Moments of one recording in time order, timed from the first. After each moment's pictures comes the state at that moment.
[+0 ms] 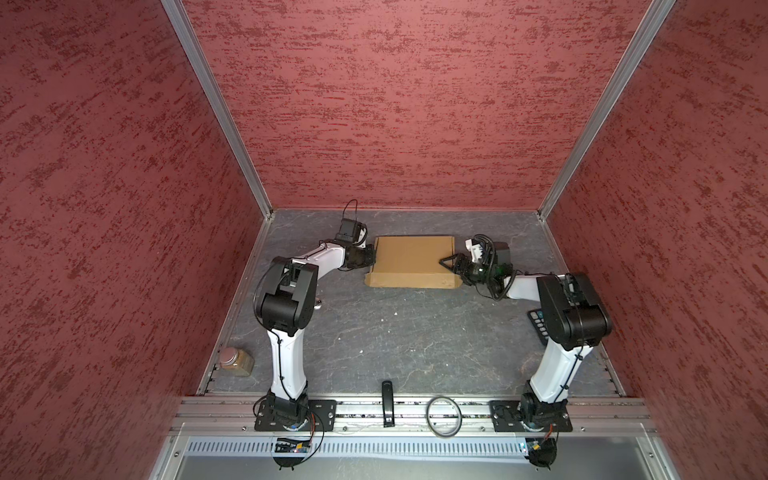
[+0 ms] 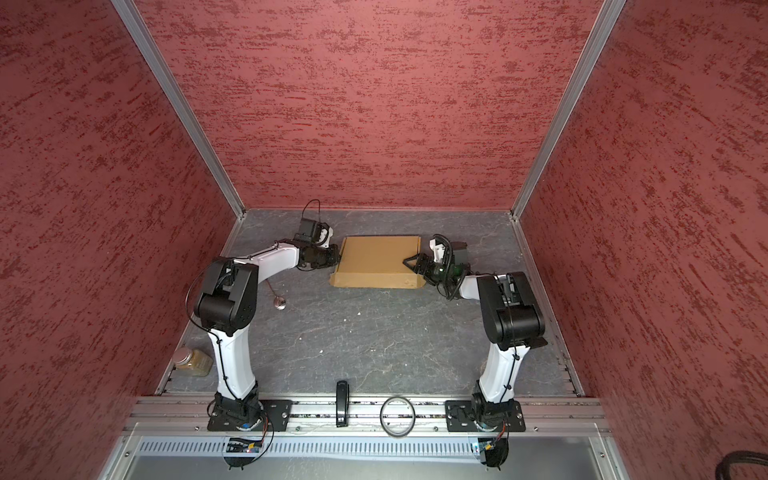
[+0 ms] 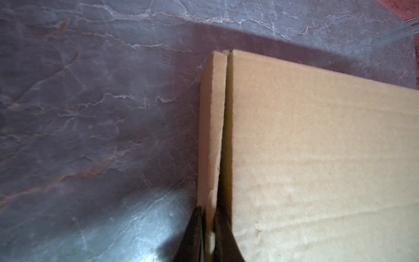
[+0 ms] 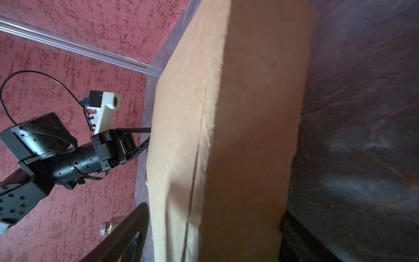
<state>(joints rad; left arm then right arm) -0.26 2.03 1.38 -0.32 0.29 -0.38 0.13 1.87 0.89 0.40 -0.77 0.75</state>
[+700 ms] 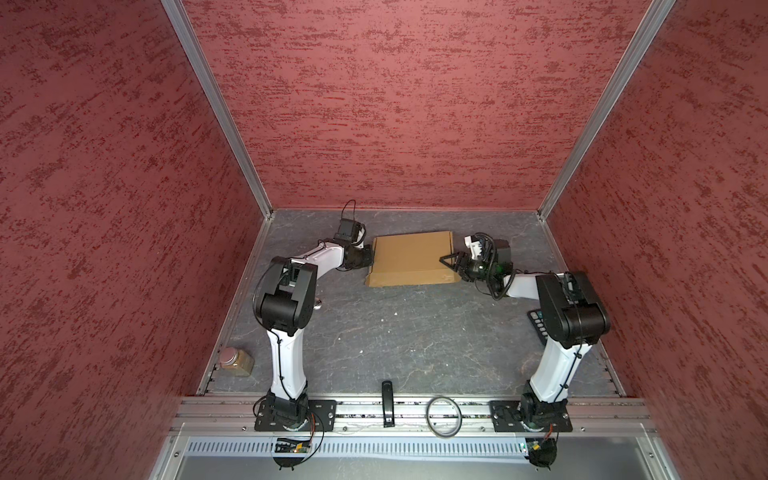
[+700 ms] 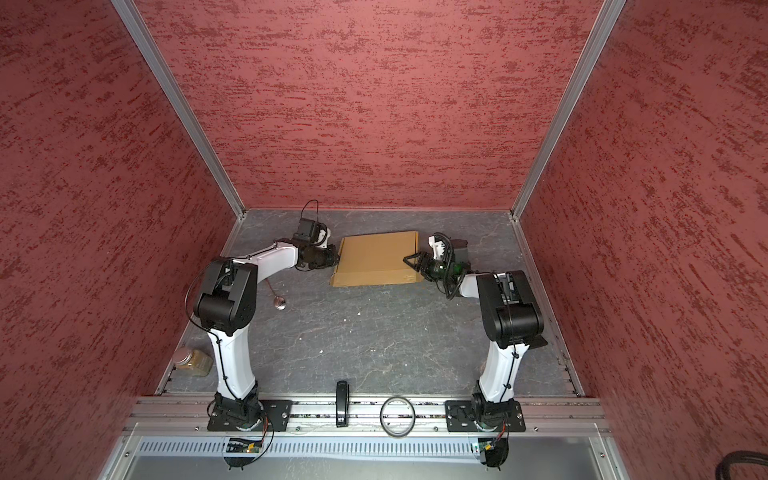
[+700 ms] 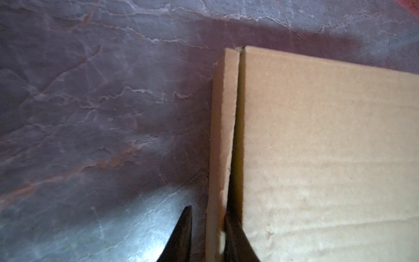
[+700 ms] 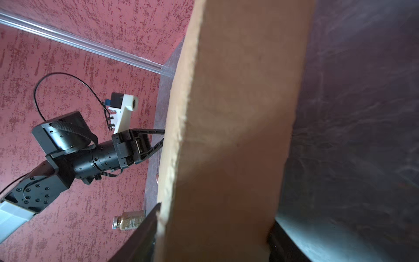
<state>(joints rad) -0.26 2.03 1.39 -0.35 0.26 -0.39 0.13 1.89 0.91 0.45 -0.81 0.78</state>
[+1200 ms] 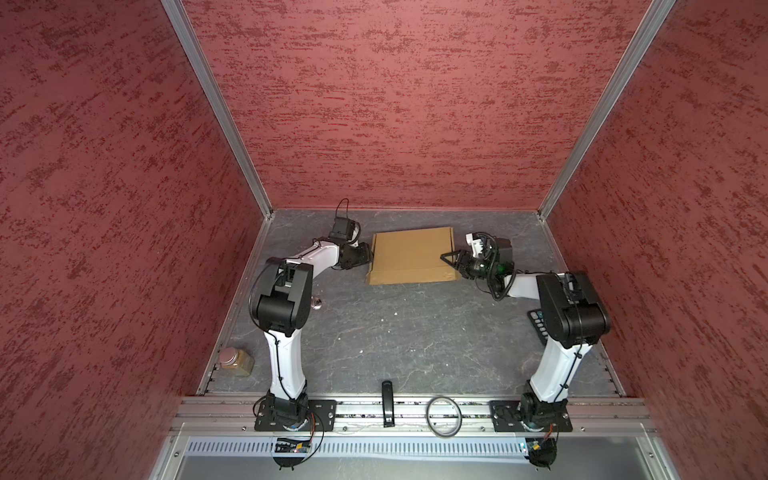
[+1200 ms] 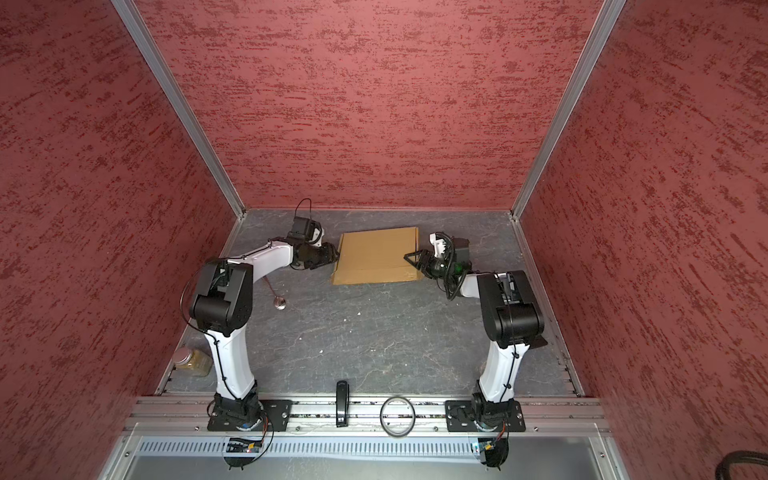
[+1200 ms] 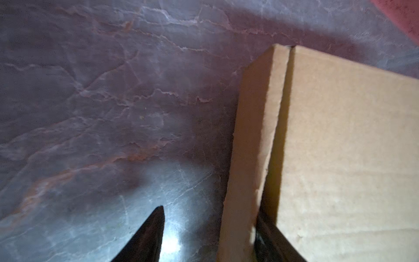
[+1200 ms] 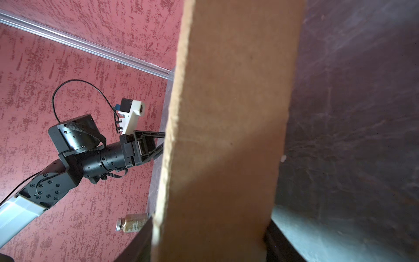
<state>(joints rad) -0.22 1.99 1.38 -0.37 0.28 -0.45 0.12 1.89 0.91 0.51 -0.83 0.80</state>
